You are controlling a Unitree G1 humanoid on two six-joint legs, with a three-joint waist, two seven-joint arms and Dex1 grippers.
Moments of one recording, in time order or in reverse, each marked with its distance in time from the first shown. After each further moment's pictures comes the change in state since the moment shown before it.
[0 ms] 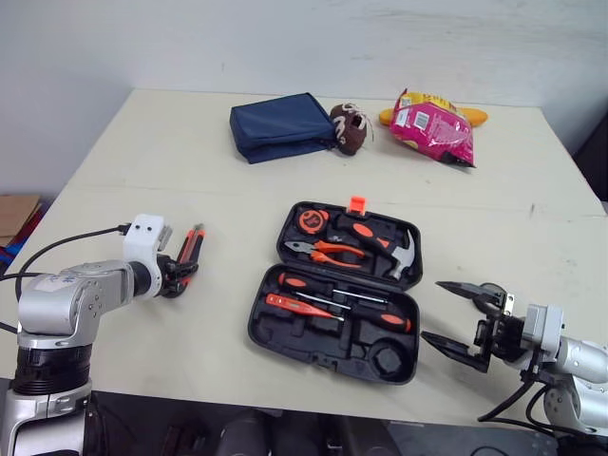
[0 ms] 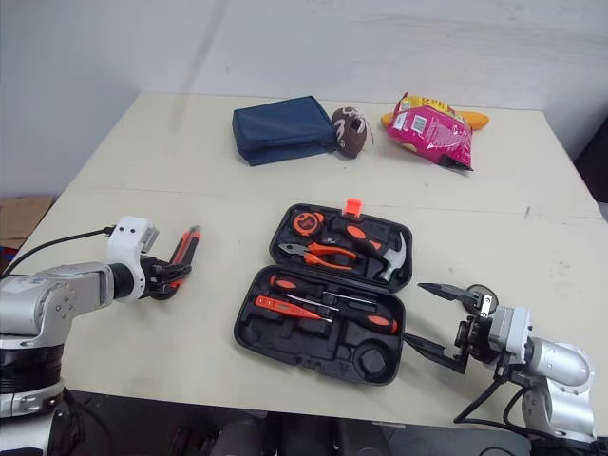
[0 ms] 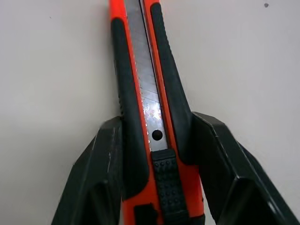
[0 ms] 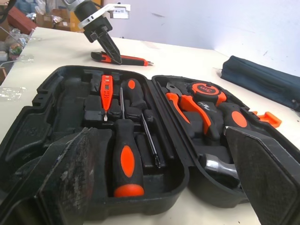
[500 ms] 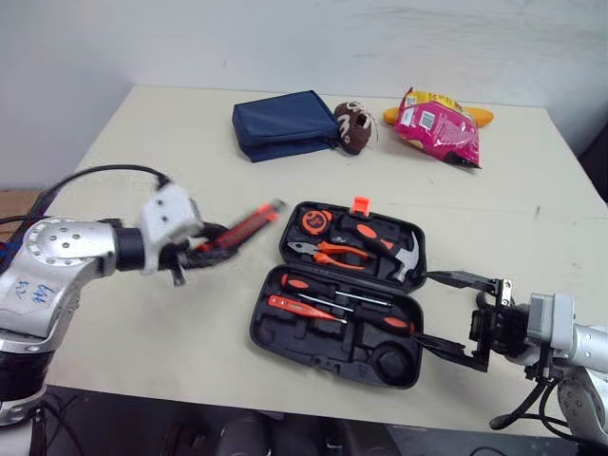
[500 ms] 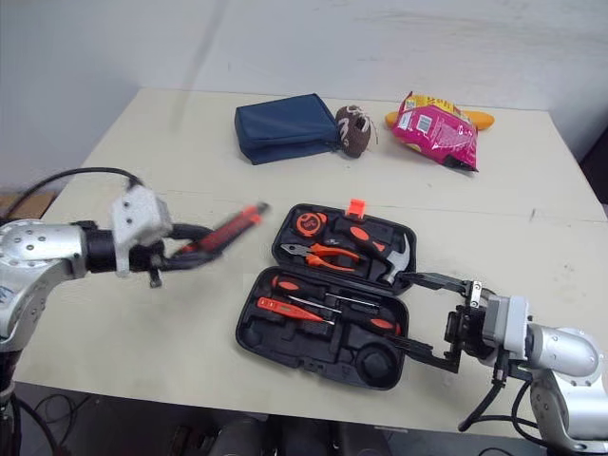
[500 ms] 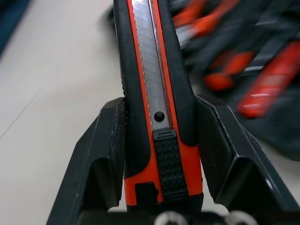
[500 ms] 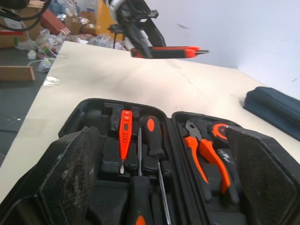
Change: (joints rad) left arm -0.031 0.254 -0.248 -0.198 0.021 -0.799 -0.825; right arm 0.046 -0.084 0.030 -0.351 0.039 0.240 -0.128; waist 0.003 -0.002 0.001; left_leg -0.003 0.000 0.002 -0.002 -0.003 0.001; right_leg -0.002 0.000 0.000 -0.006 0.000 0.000
